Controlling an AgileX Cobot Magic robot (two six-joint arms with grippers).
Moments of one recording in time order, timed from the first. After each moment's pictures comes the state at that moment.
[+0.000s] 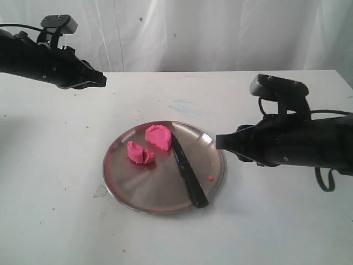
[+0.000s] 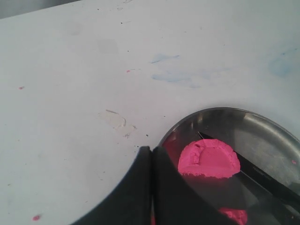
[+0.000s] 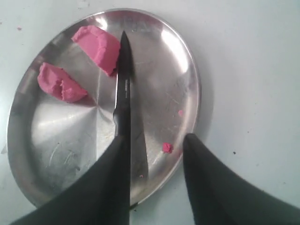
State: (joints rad) left arm -0.03 1.81 -1.31 -1.12 0.61 1.20; right arm 0.40 1.43 -0.66 1.47 0.16 -1.16
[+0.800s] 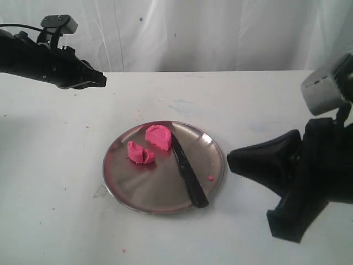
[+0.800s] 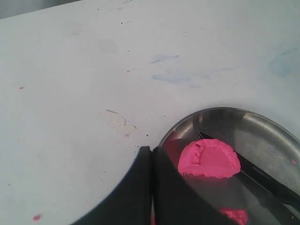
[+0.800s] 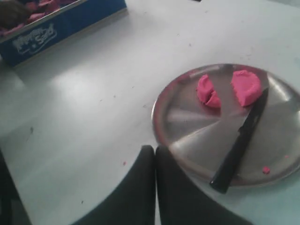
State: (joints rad) left arm -0.03 1.81 -1.31 -1.12 0.61 1.20; right arm 0.40 0.86 -0.58 1.04 0.63 -1.07
